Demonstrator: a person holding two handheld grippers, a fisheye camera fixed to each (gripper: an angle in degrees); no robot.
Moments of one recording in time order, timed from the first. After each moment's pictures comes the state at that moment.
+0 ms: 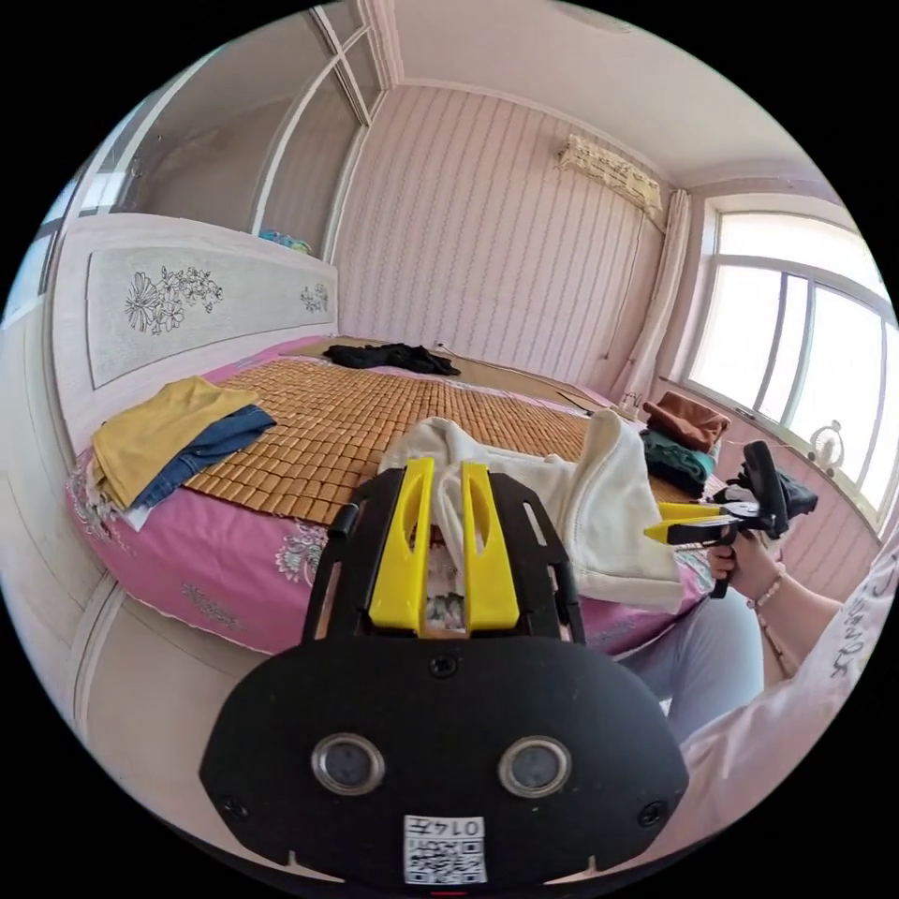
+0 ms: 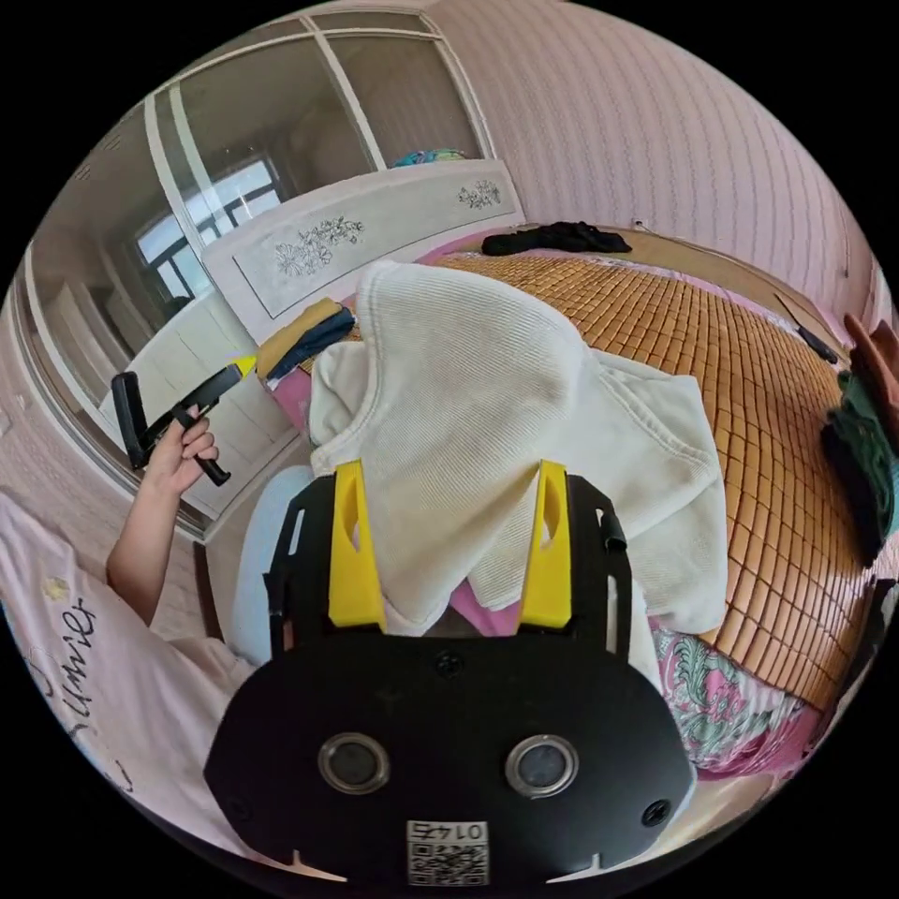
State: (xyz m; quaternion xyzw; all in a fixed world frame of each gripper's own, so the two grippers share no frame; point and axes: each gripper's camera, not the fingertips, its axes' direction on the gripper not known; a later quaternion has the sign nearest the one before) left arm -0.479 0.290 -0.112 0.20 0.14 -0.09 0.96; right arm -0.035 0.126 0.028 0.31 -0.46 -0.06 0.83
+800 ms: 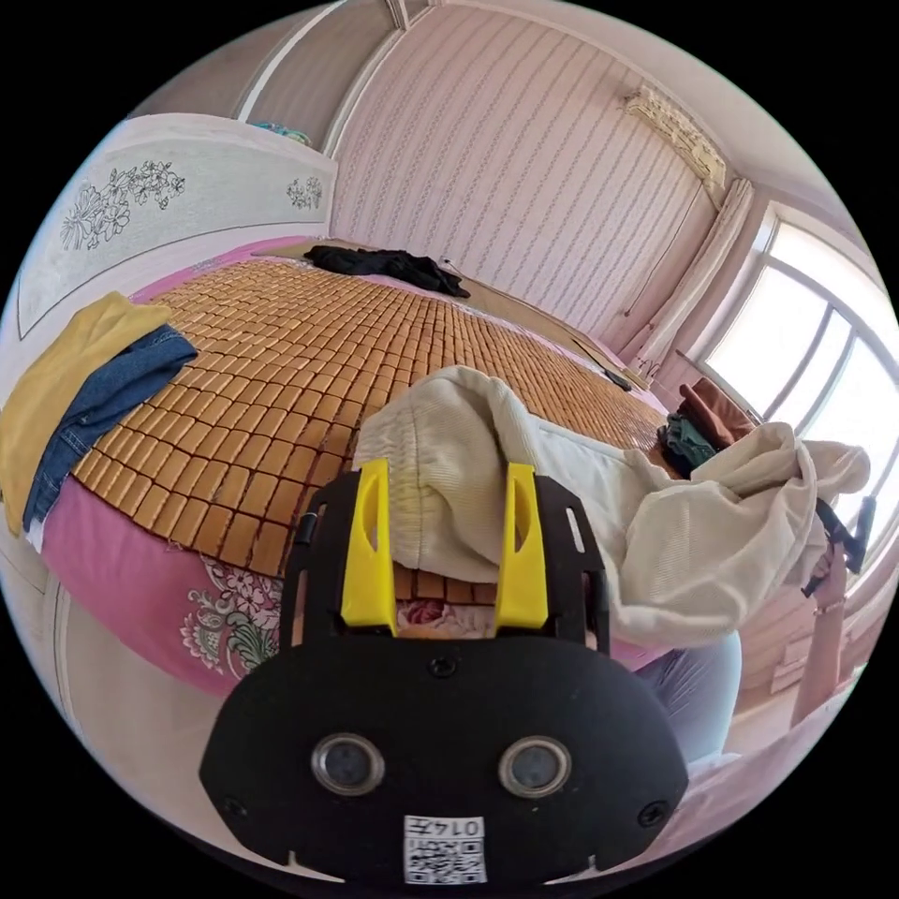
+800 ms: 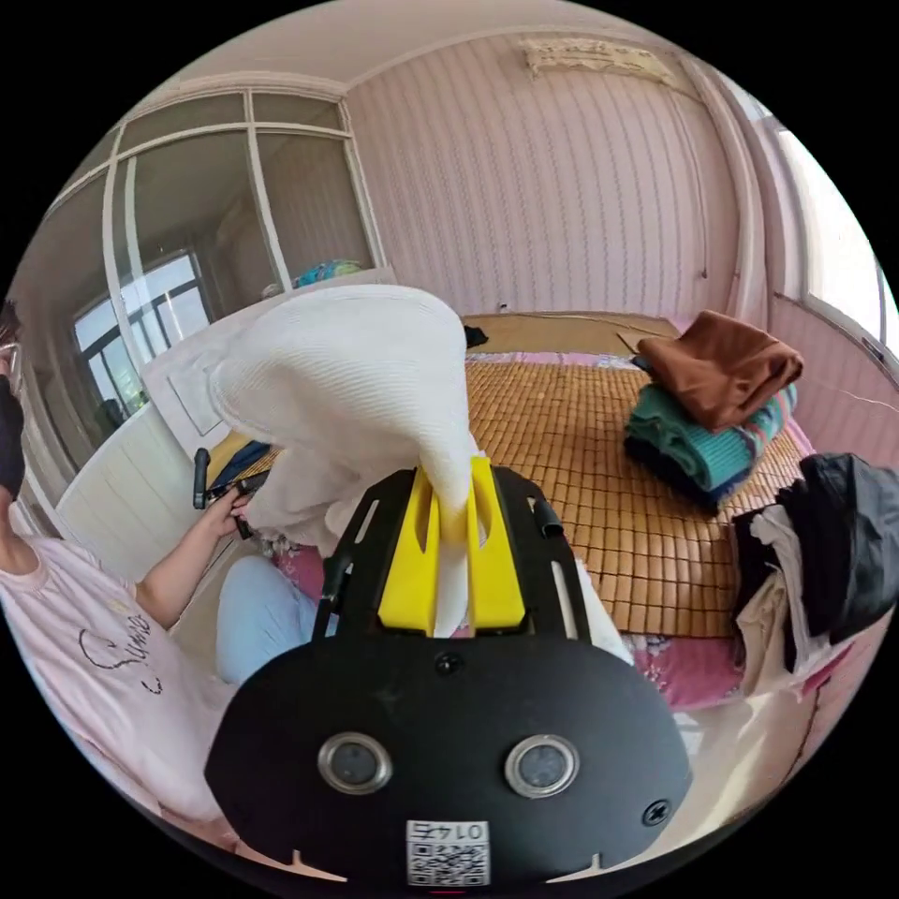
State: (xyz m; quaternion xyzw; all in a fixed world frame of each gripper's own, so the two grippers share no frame) left arm -0.477 0.225 0.010 0.06 0.24 -0.12 0.96; right arm 0.127 0.174 0.040 0.37 -0.39 0.18 0.83
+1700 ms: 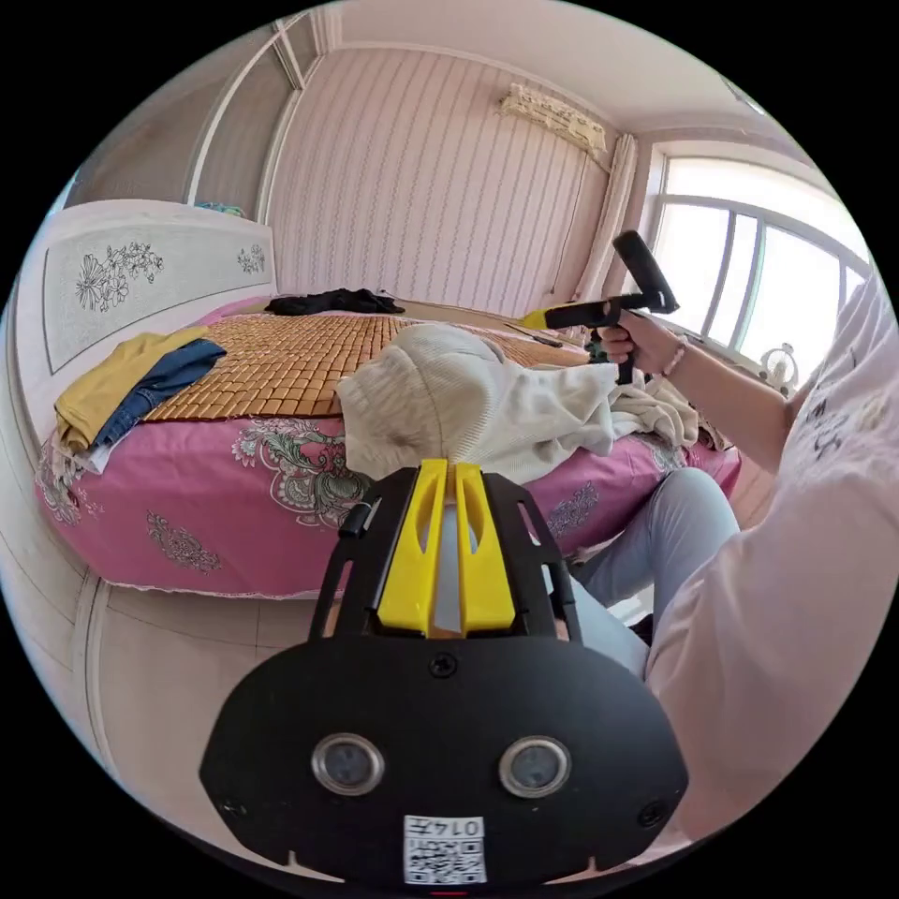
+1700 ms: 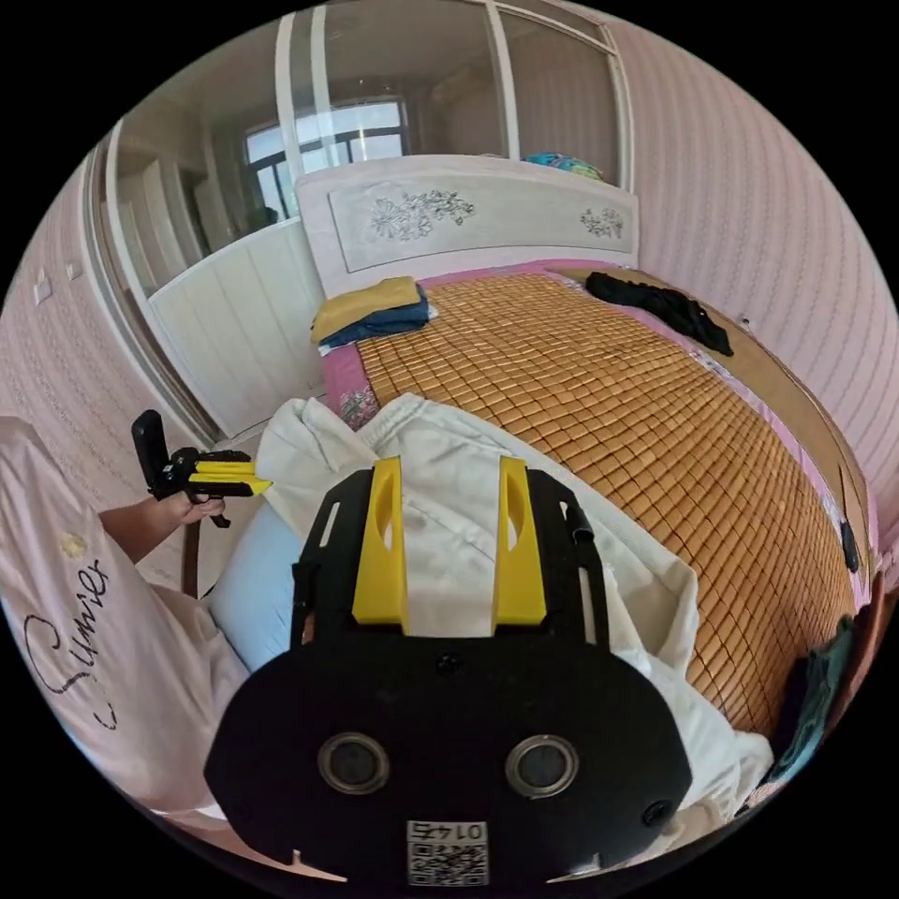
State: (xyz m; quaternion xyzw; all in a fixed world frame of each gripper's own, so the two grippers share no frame) left arm -0.452 0.458 -0.131 0.13 0.22 0.02 0.97; right arm -0.157 -0.046 -0.088 0.37 -0.46 -0.26 0.77
